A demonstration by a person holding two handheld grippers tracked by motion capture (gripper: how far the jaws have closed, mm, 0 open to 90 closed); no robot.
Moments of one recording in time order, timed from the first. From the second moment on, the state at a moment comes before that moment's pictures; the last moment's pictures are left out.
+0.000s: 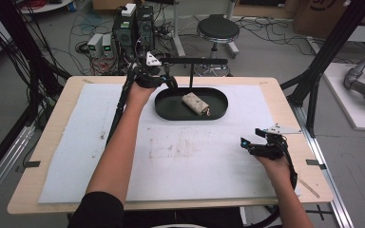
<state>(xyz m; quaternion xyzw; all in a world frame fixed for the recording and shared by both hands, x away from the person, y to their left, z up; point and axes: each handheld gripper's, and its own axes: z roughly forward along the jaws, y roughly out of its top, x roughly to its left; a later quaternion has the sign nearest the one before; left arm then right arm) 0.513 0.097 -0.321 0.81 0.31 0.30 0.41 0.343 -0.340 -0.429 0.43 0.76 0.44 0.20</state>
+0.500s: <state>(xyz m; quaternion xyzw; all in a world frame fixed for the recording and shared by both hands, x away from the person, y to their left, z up) 0.473 0.131 -0.351 0.81 0.33 0.20 0.45 0.342 -0.340 -0.429 0.43 0.76 0.44 0.21</state>
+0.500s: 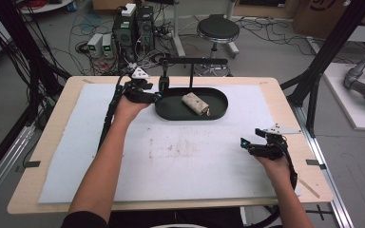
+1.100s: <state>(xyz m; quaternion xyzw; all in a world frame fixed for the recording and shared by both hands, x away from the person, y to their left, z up) 0.391 0.177 -0.374 0.81 0.28 0.13 0.50 0.344 -0.339 -0.430 0.44 0.76 0.44 0.21</state>
